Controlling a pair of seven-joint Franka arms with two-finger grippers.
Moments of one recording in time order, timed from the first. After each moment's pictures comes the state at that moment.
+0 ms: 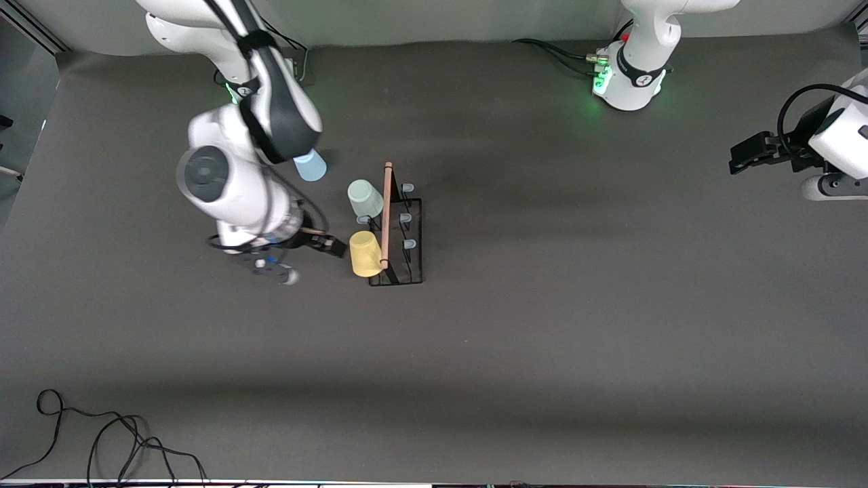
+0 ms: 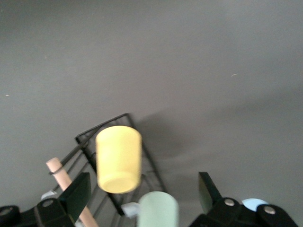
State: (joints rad) left arm -0.04 -0.02 0.00 -1.60 -0.01 1.43 -0.07; right arm 0.94 0.28 -0.63 -1.76 0.28 1.90 0.60
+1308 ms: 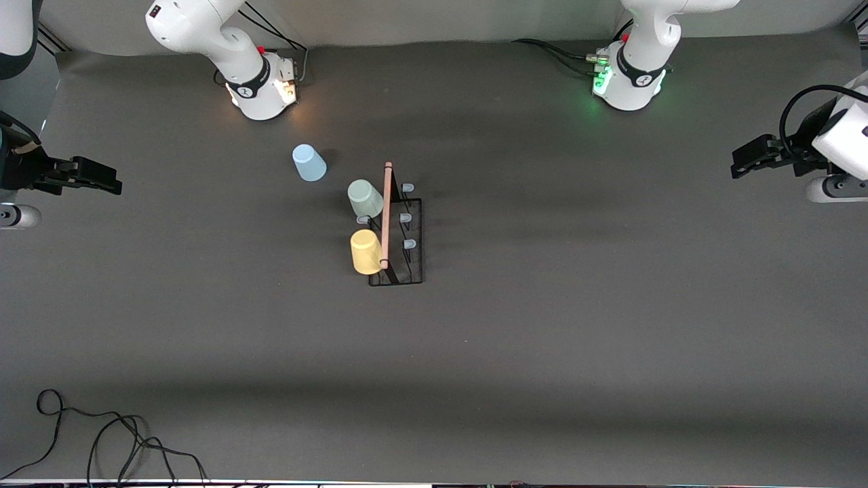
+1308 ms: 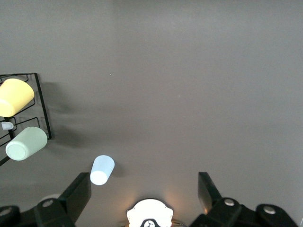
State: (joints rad) left arm -0.04 -0.02 0.00 -1.60 -0.01 1.46 -0.07; right arm 0.93 0.19 -1.05 -1.40 0.10 1.32 -0.09
